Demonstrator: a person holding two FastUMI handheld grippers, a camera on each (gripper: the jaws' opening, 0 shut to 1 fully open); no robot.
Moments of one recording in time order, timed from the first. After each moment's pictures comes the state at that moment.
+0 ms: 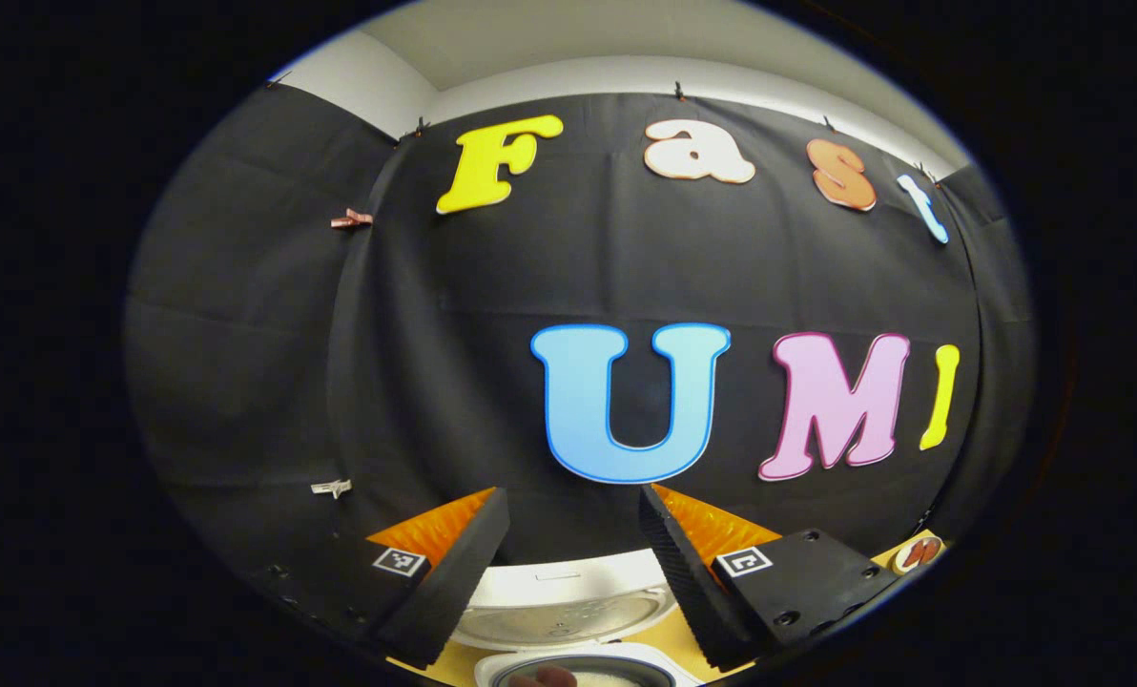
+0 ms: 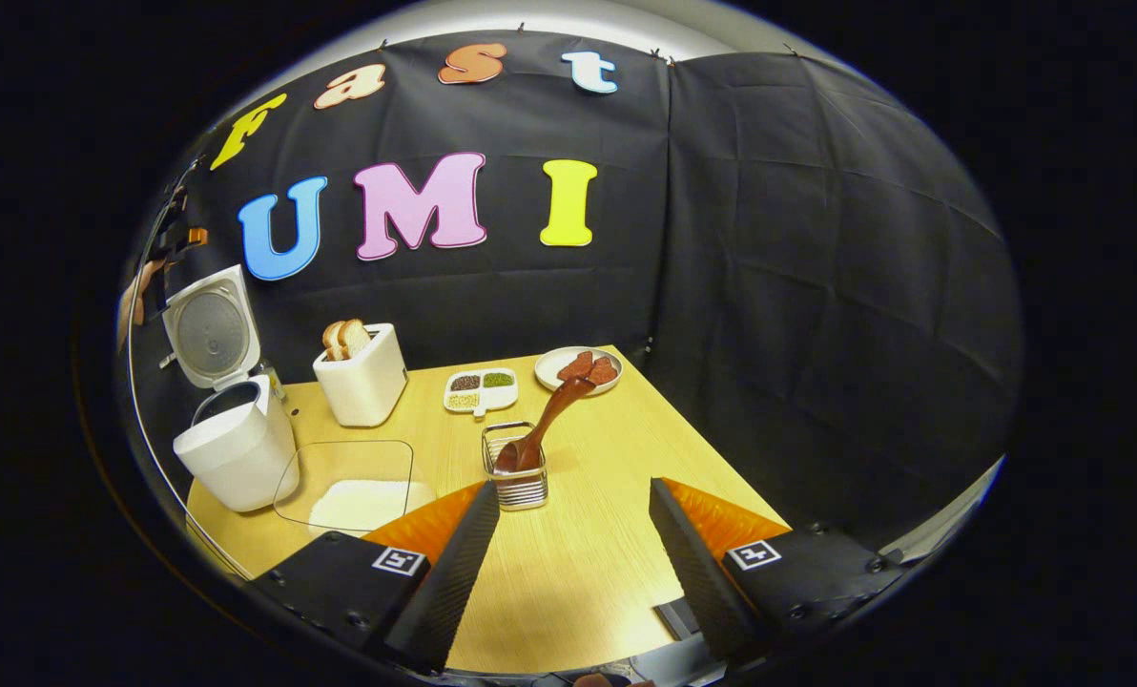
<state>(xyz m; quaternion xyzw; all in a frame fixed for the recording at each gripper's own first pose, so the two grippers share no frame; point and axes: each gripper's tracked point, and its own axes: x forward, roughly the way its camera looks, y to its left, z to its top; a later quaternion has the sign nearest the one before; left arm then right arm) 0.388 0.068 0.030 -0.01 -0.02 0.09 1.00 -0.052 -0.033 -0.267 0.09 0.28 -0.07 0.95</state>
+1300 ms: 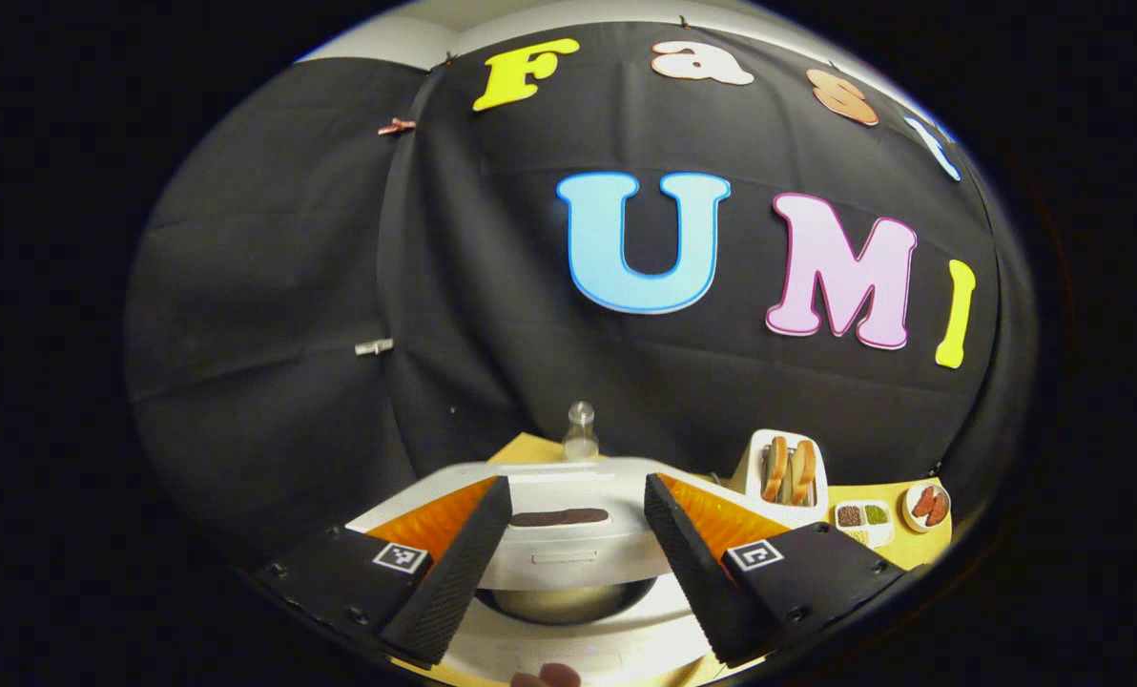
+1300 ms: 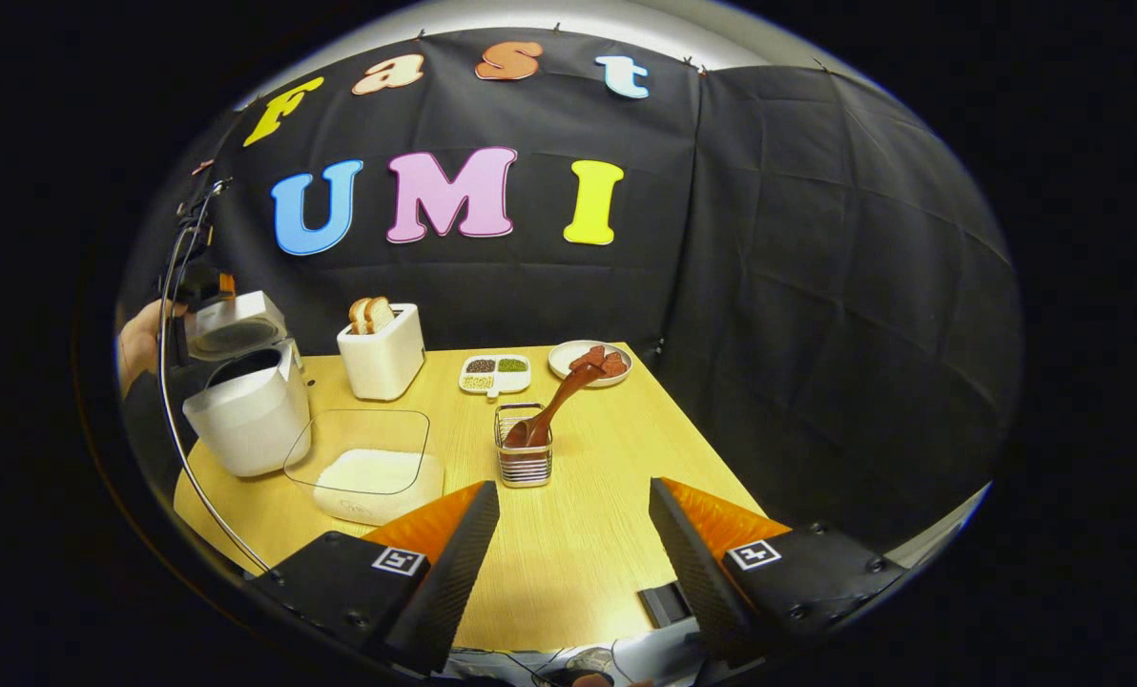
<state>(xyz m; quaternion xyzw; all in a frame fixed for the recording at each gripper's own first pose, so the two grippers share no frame) 0.255 -0.010 -0.167 -0.05 0.15 0.14 0.98 -0.080 -0.019 -0.253 0.05 0.28 -0.02 0.96</state>
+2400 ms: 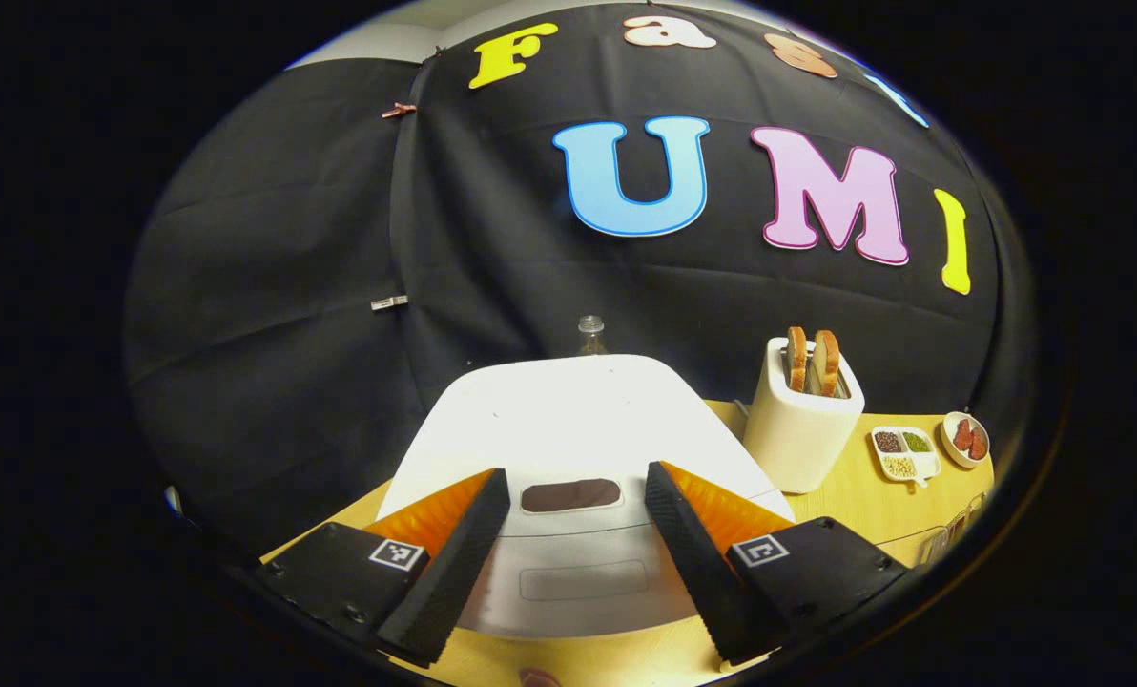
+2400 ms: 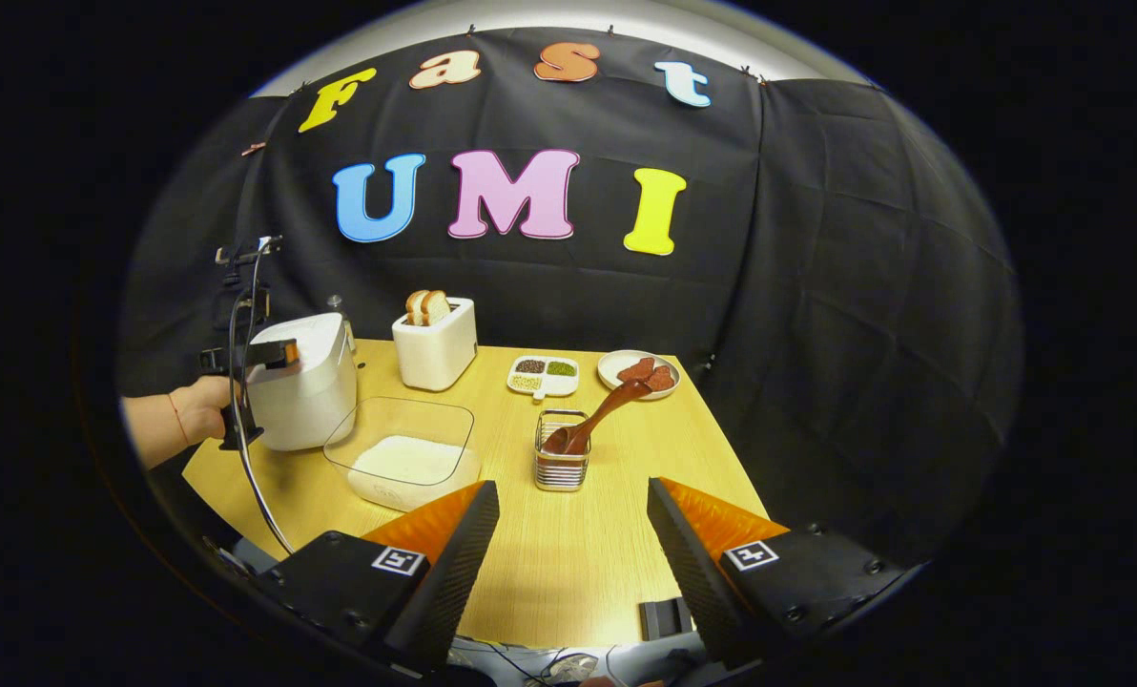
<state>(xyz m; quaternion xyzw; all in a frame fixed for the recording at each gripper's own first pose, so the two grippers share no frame) 0.220 -0.024 -0.261 -0.01 0.18 0.16 0.97 -0.069 -0.007 -0.233 0.04 0.27 0.07 0.96</state>
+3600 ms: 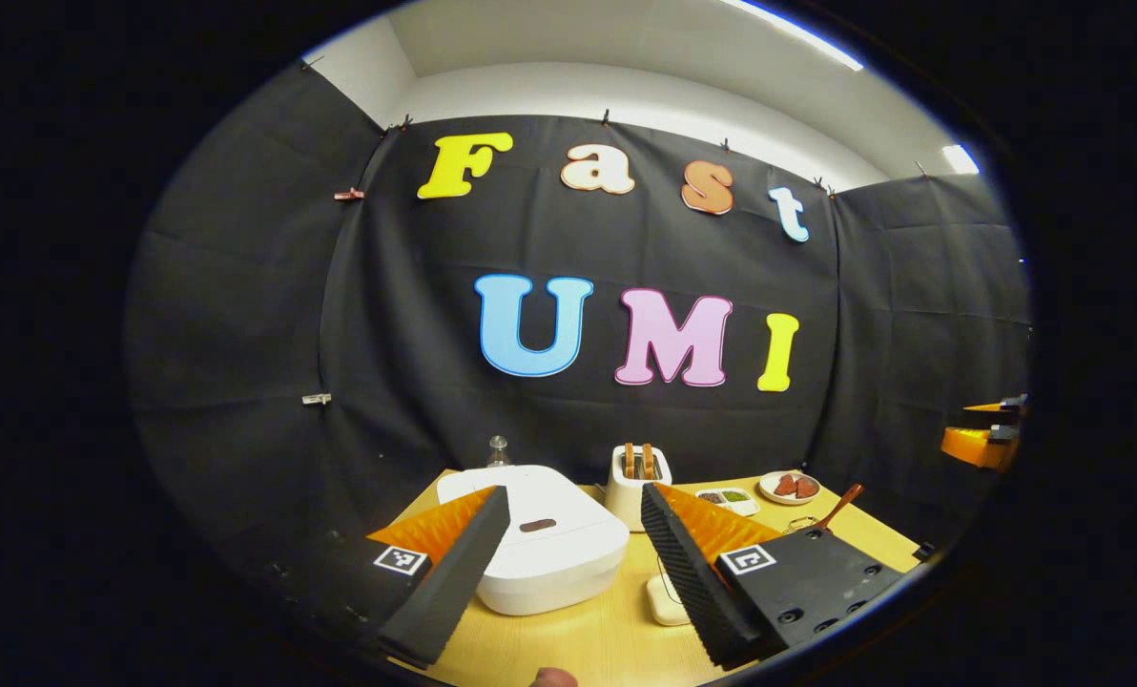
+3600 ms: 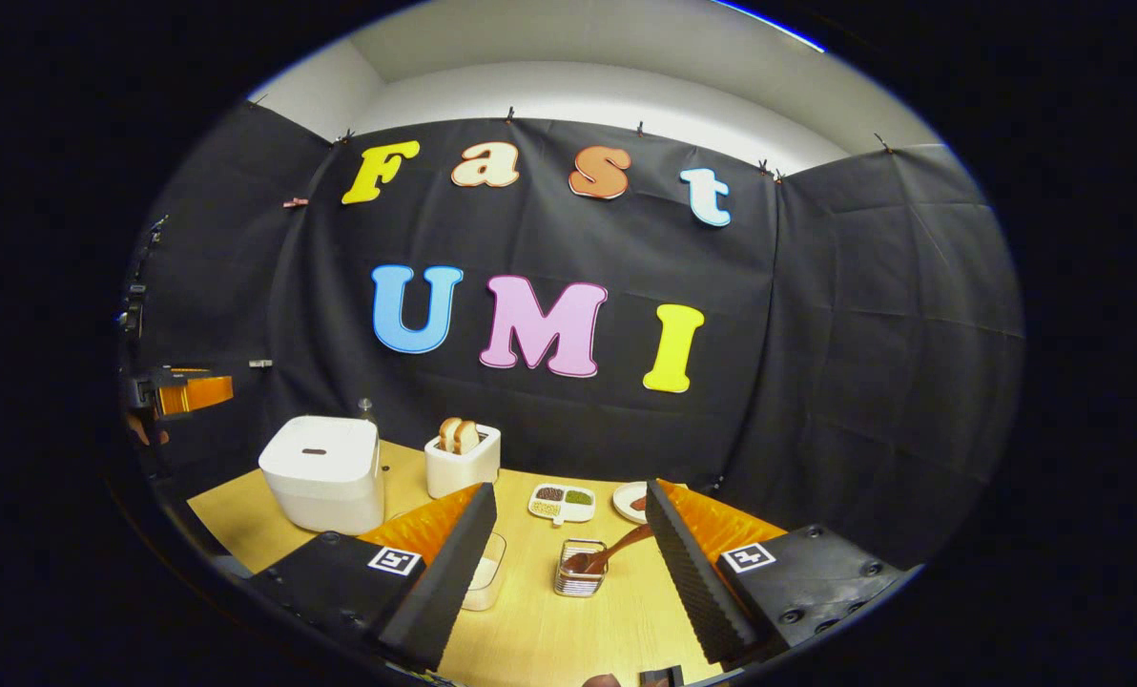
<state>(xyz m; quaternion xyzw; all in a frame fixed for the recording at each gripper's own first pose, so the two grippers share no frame) 0.001 -0.033 -0.071 -0.04 0.01 -0.07 1.00 -0.048 0.024 -0.080 0.03 0.07 0.08 0.99</state>
